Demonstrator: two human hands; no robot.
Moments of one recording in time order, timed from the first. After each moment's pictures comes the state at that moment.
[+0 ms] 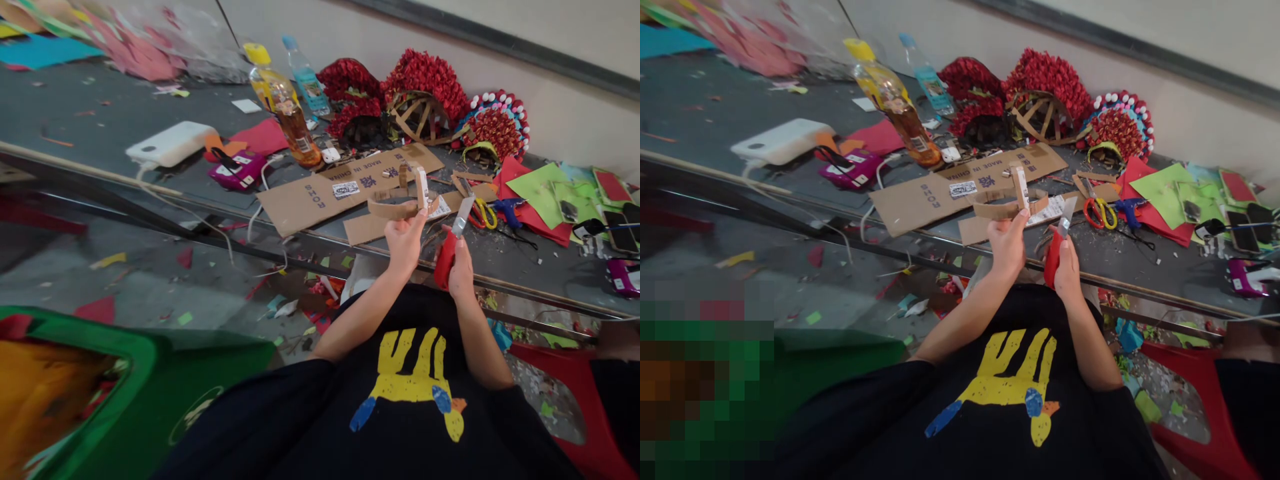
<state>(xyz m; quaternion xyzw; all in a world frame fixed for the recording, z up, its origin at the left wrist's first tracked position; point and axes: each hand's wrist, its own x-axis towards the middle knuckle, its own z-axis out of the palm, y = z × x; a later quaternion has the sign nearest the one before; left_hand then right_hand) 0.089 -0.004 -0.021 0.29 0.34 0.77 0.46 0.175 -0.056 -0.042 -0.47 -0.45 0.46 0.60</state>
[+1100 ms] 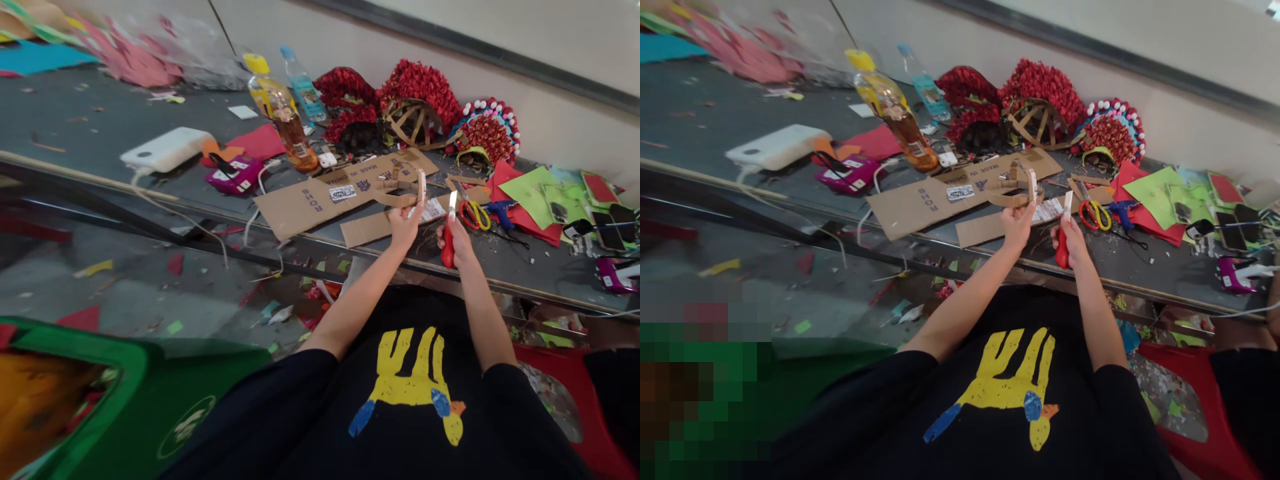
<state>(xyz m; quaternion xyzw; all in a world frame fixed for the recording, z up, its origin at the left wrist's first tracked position) 0.097 0.068 -0.077 0.37 0.34 0.74 0.44 0.216 0.015 -0.055 -0.43 -0.37 0.61 0.55</state>
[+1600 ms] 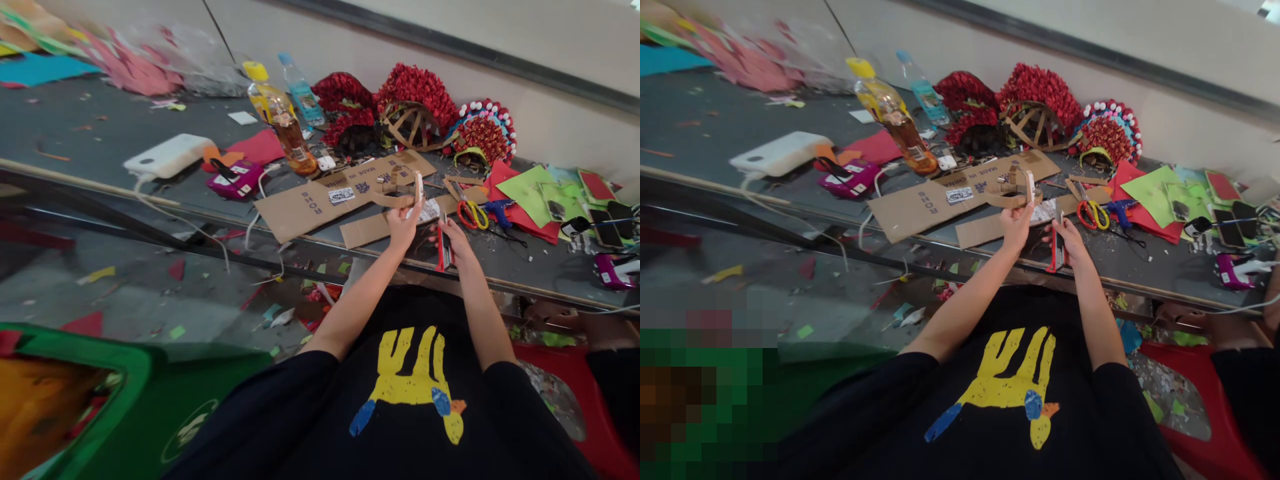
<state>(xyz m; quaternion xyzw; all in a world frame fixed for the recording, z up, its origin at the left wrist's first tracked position) 0.095 0.066 -0.076 0.38 0.35 0.73 0.44 0.217 0.016 -0.059 -0.44 -0.35 0.63 0.54</state>
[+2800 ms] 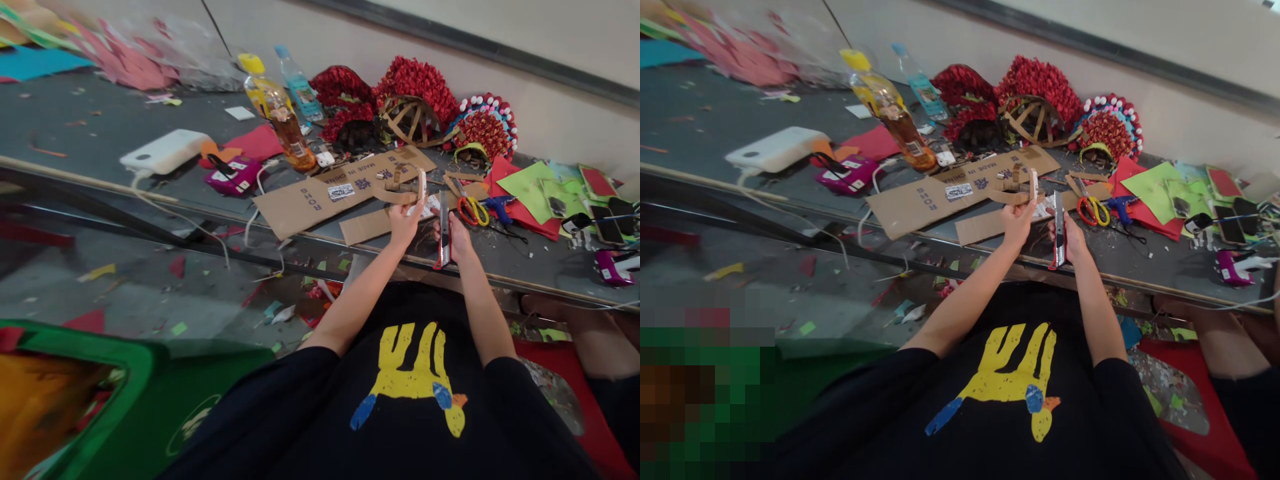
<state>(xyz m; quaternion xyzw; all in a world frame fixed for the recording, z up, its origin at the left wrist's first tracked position) 0.097 0.071 -0.085 0.42 0.35 0.72 0.43 0.216 0.019 -0.055 -0.41 -0.35 0.66 0.53</state>
